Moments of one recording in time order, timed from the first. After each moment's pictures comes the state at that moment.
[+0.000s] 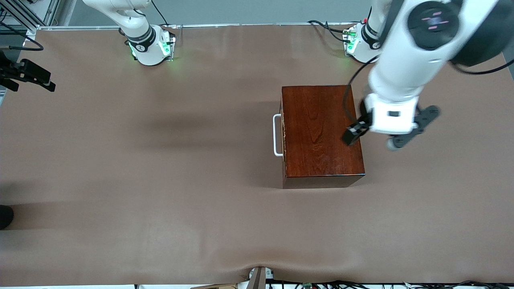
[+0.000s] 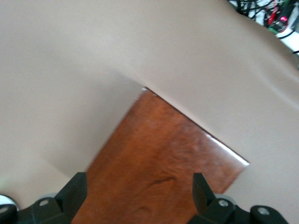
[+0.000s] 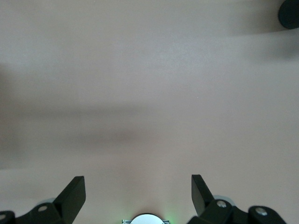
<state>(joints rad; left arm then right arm) -0.54 0.31 0.18 -1.21 0.02 1.51 -0.98 -0.04 -0.07 -0.01 -1.54 0.00 1.41 -0.02</state>
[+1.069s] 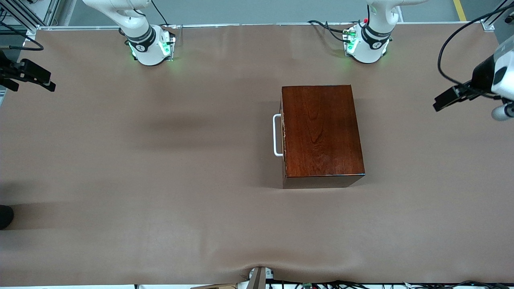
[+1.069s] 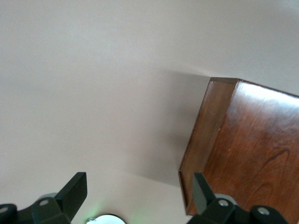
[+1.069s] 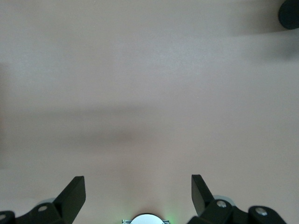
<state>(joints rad) 0.11 -0.03 -0.18 -1.57 0.02 1.50 -0.34 -0.04 -0.07 -0.01 -1.54 0.00 1.41 -0.02</state>
